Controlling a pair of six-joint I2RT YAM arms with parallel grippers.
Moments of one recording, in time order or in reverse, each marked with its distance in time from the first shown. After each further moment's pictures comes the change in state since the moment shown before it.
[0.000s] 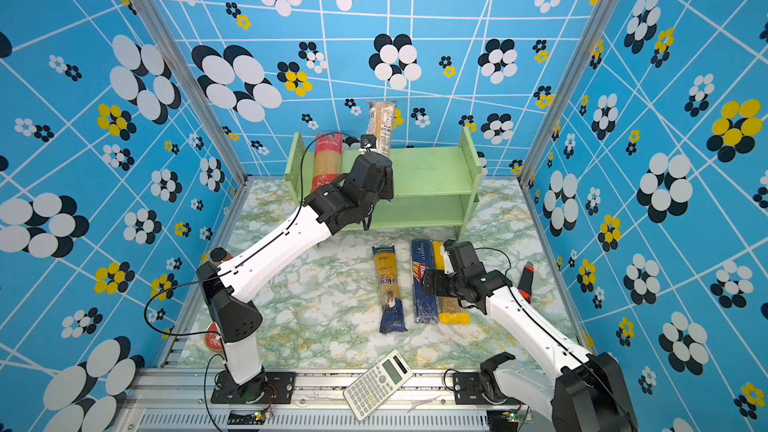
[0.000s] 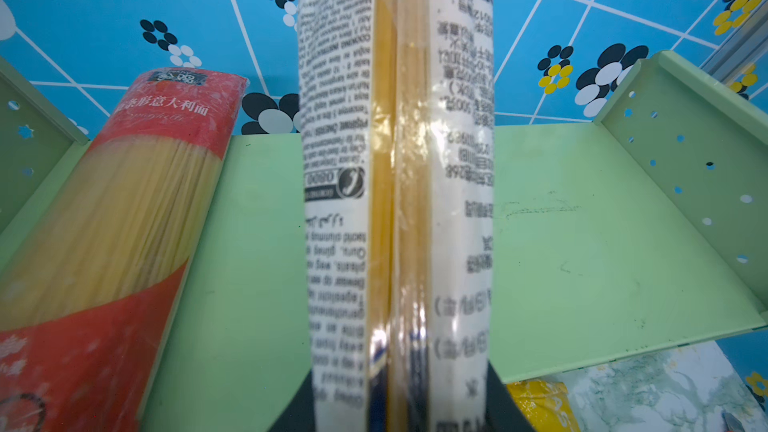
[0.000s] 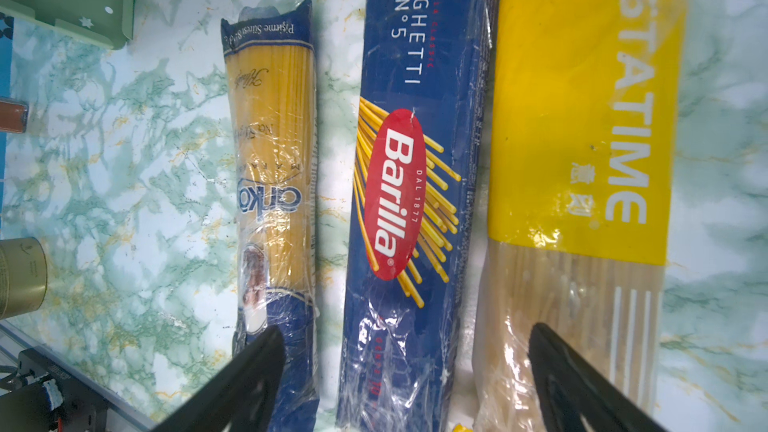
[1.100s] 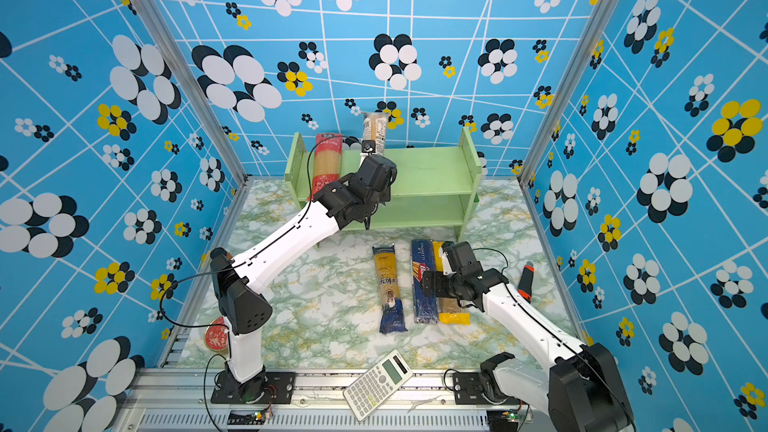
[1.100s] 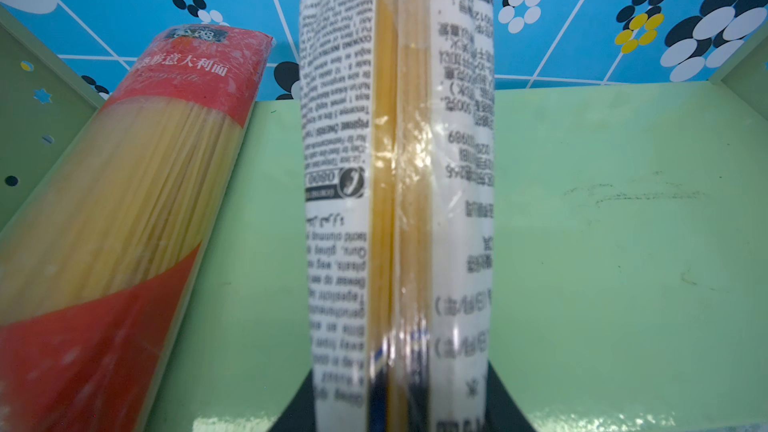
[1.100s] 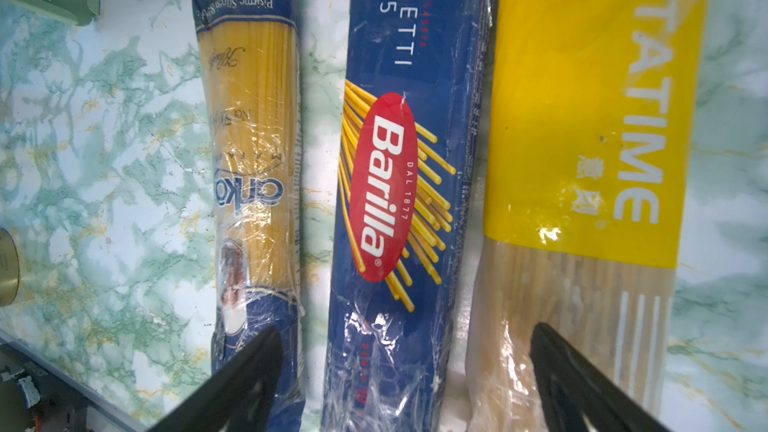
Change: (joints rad) left arm 0.032 0.069 0.026 -0.075 -0.044 -0.021; right arm 0.000 0.045 -0.001 0.005 0.000 -0.019
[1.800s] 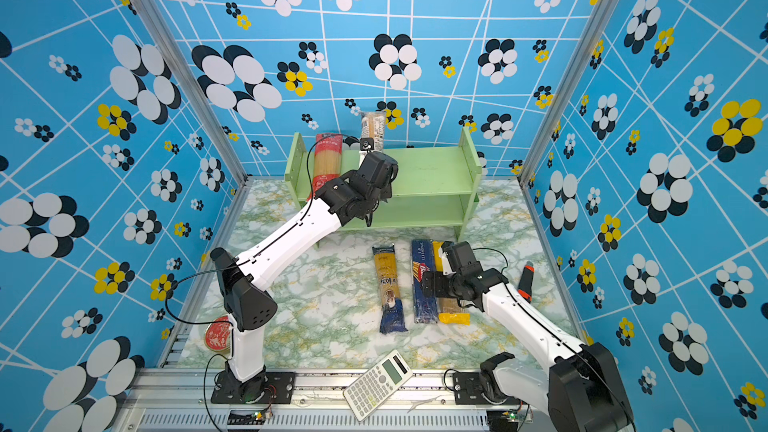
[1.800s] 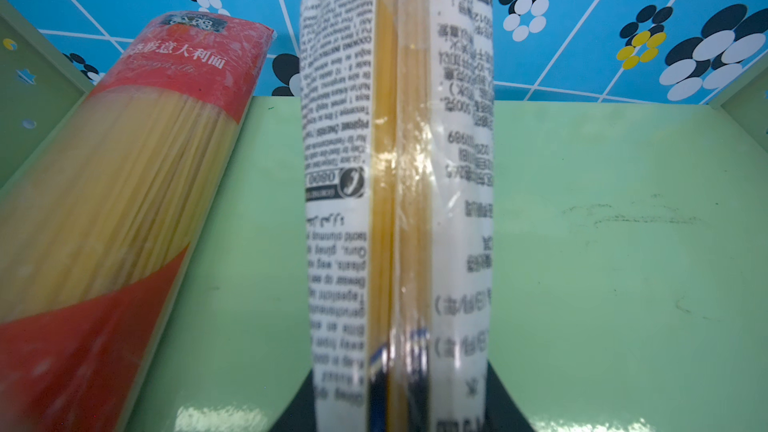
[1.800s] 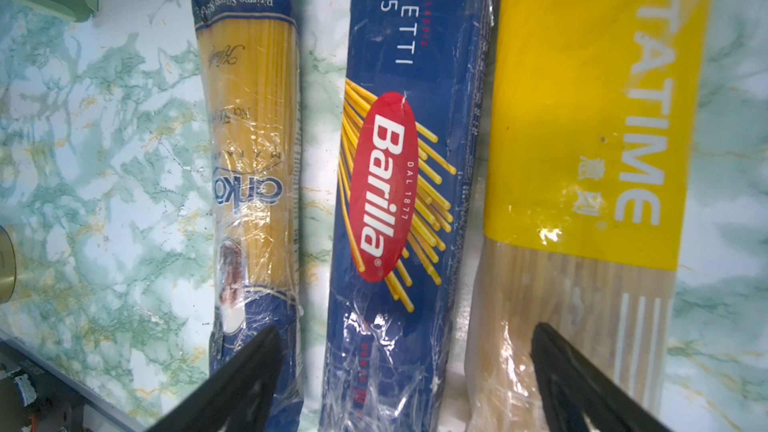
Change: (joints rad) left arm 0.008 0.039 0.066 -0.039 0.008 -0.068; right arm 0.000 0.001 0.000 0.000 0.000 -0.007
